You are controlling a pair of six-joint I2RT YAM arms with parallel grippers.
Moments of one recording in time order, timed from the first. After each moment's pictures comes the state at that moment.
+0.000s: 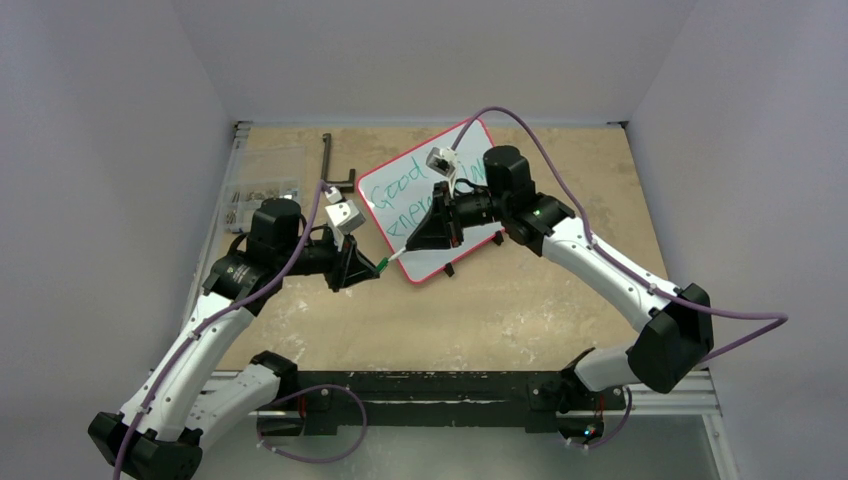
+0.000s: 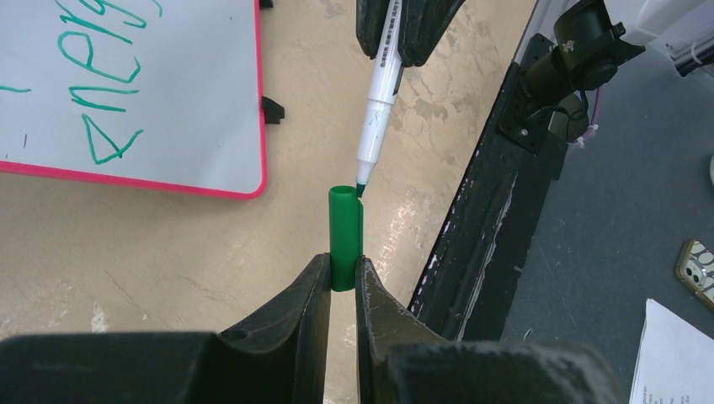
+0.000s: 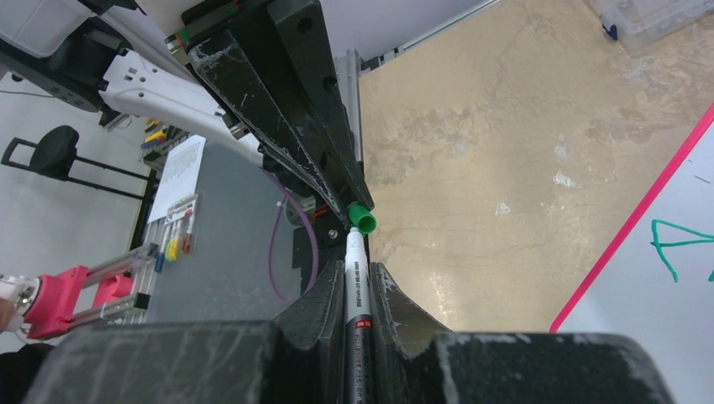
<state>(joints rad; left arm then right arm) -0.41 0.87 0.94 -0.65 0.72 0.09 0.63 1.41 1.23 -0.18 -0.96 0.25</state>
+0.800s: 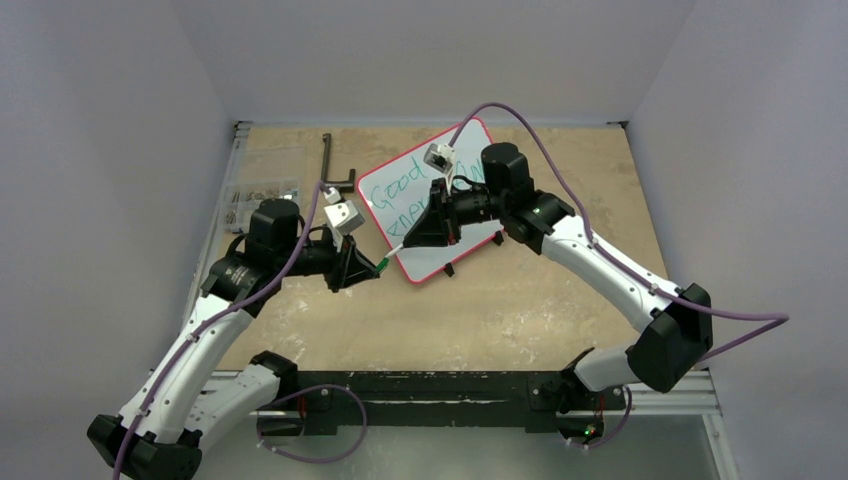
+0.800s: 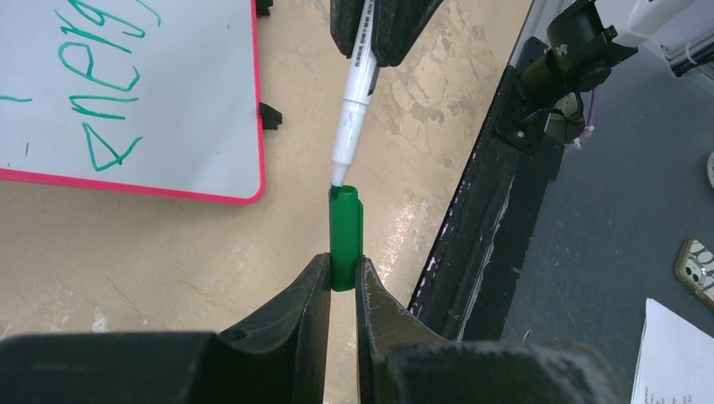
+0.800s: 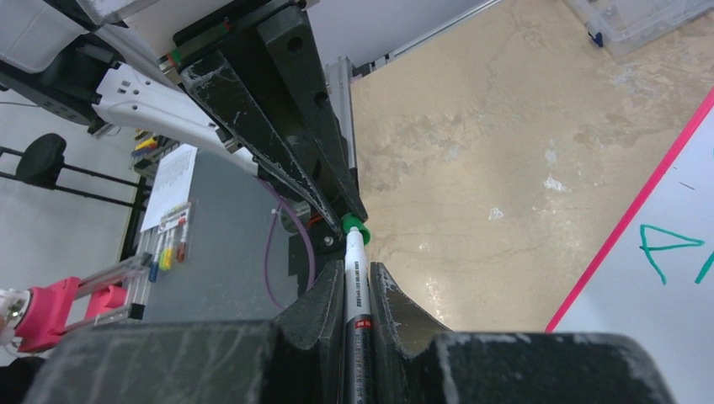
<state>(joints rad) -0.41 0.86 0.94 -0.65 0.73 0.09 0.65 1.41 1.26 -0.21 -0.92 0.25</state>
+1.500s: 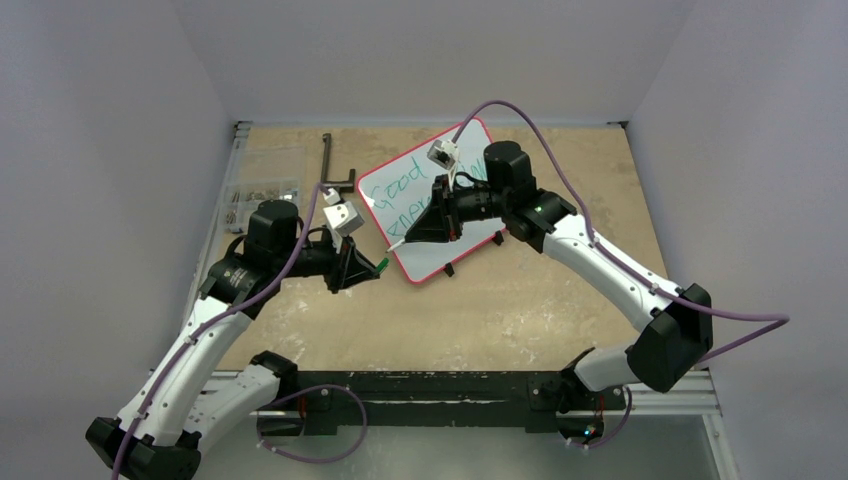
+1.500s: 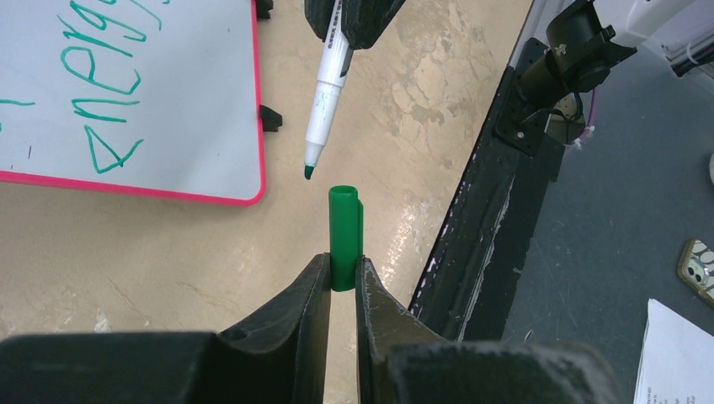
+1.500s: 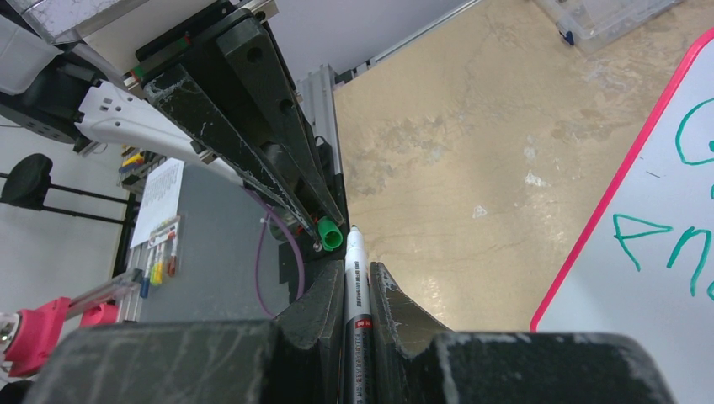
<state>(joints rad) -0.41 0.85 0.94 -0.65 0.73 0.09 0.63 1.41 1.27 -0.22 -0.88 0.27</state>
